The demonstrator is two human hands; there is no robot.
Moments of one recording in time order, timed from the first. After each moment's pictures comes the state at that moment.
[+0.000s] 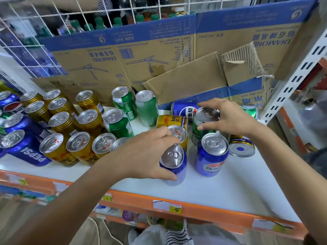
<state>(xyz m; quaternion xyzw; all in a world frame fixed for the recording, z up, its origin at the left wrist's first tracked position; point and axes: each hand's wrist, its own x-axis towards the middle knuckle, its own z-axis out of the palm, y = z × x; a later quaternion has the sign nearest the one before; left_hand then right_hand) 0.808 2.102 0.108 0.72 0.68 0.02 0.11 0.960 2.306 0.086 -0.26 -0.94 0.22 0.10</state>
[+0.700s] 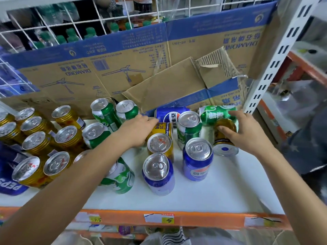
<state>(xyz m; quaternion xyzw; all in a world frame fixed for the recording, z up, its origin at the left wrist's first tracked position) 0.752 2.200 0.062 0.67 0.73 -0.14 0.05 1.028 2.312 0.048 -0.52 -0.81 0.21 0.14</state>
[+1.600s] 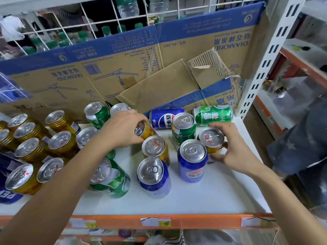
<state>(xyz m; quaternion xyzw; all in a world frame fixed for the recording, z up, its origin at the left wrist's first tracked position) 0.752 2.187 0.099 0.66 0.75 -0.04 0.04 1.039 2.280 0.025 -0.36 -0.80 0.41 0.26</state>
